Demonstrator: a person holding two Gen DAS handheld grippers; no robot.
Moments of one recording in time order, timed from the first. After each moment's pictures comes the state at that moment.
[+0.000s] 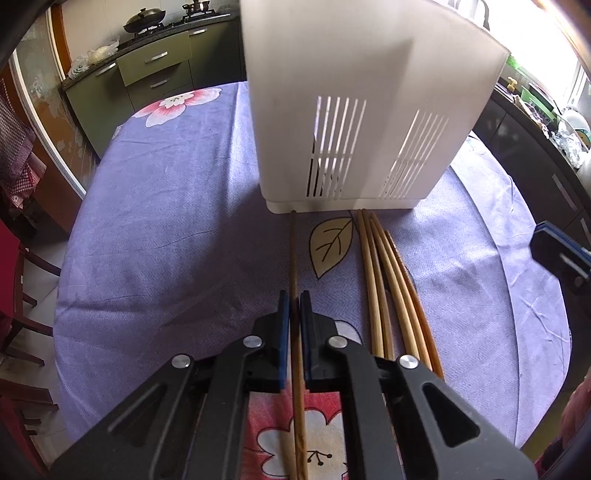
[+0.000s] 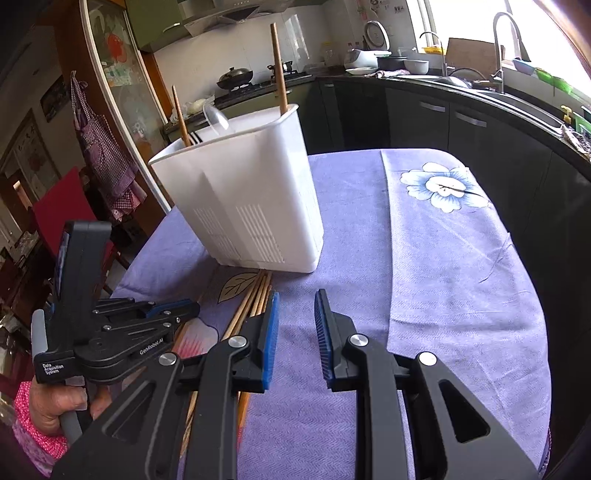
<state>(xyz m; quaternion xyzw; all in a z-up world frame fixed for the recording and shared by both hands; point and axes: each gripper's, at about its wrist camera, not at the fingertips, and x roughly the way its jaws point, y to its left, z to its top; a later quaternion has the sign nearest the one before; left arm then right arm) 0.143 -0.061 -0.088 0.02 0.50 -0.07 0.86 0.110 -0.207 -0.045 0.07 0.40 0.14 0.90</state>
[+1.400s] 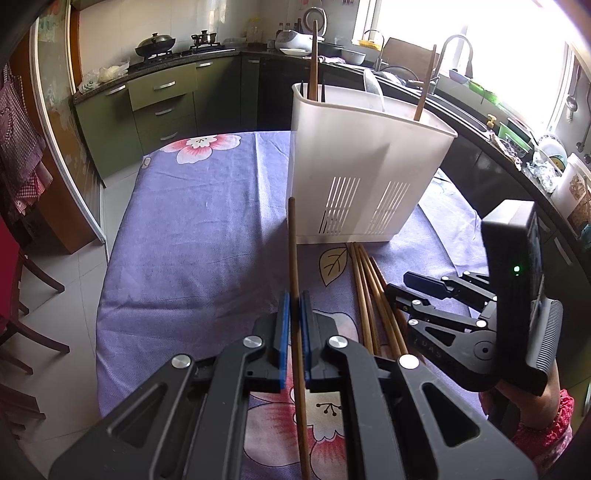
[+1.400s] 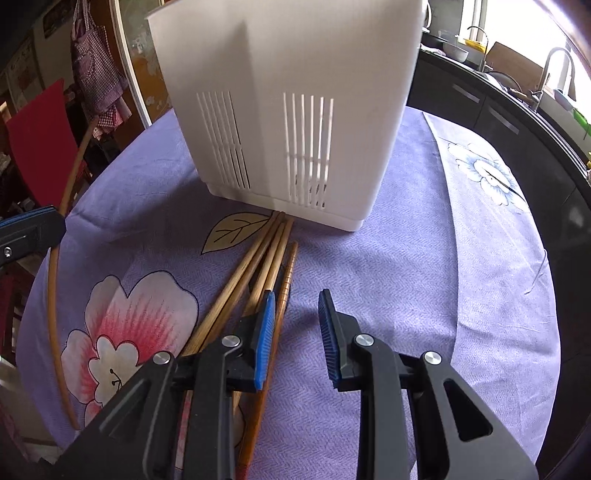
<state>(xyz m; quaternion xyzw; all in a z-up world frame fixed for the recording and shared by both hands) 0.099 -0.023 -0.031 -0.01 0.44 -0.09 0.89 0.146 -0.134 -0.106 -0.06 0.48 0.12 0.87</state>
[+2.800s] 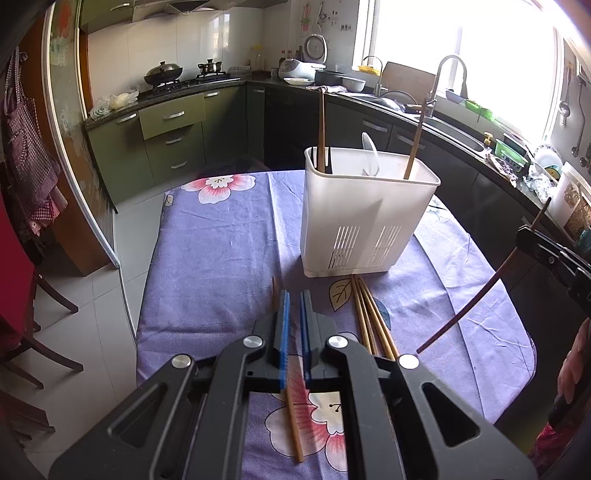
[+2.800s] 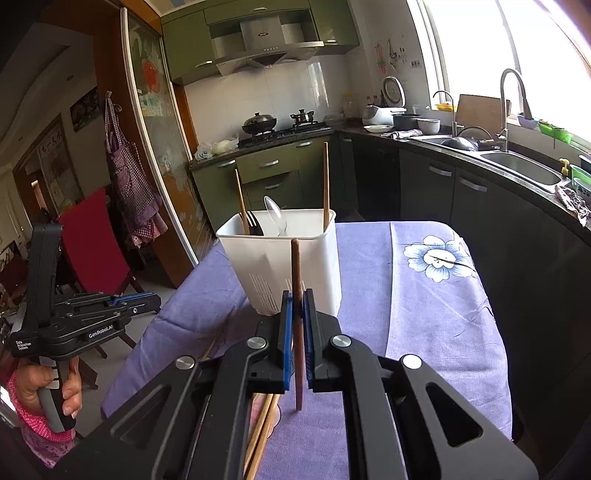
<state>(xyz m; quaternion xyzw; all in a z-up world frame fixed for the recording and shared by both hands) 0.081 -0.009 0.018 0.01 0.40 -0.08 0.91 0.052 -0.214 0.054 0.06 0.29 0.16 0.94</state>
